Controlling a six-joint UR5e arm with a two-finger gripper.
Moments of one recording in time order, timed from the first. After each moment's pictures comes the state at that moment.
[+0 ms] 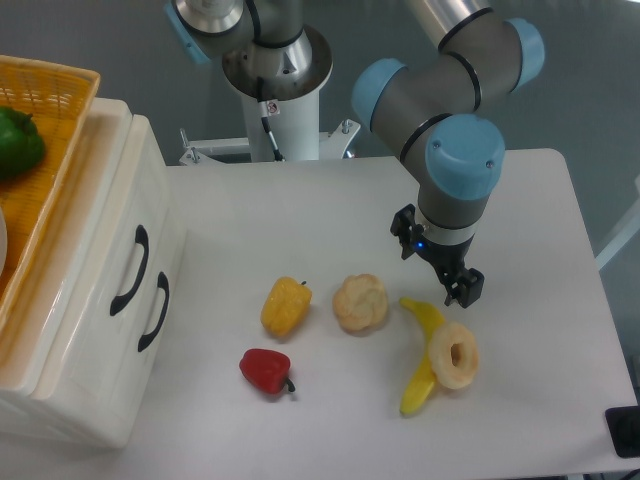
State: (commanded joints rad) arm 2.60 -1.96 -1.48 -1.24 1.60 1.49
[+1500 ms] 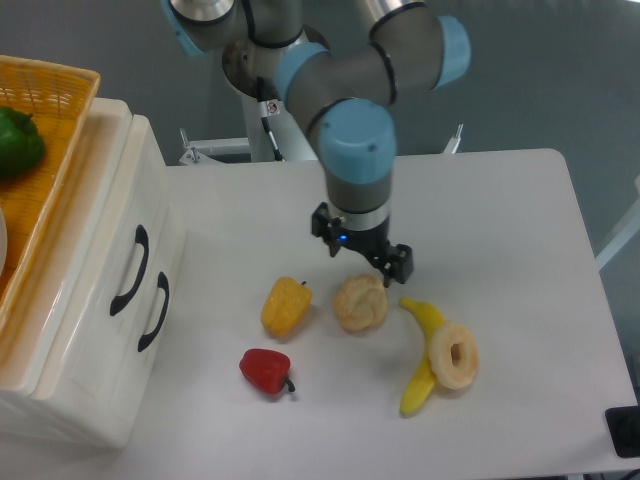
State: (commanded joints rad) arm 2.37 -1.84 -1.64 -1.17 1.64 0.81
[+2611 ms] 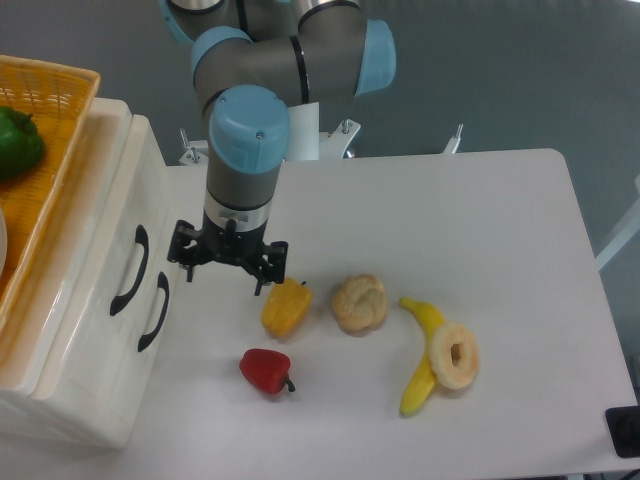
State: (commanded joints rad) arm 2.24 -1.82 -1.58 -1.22 1.31 0.31
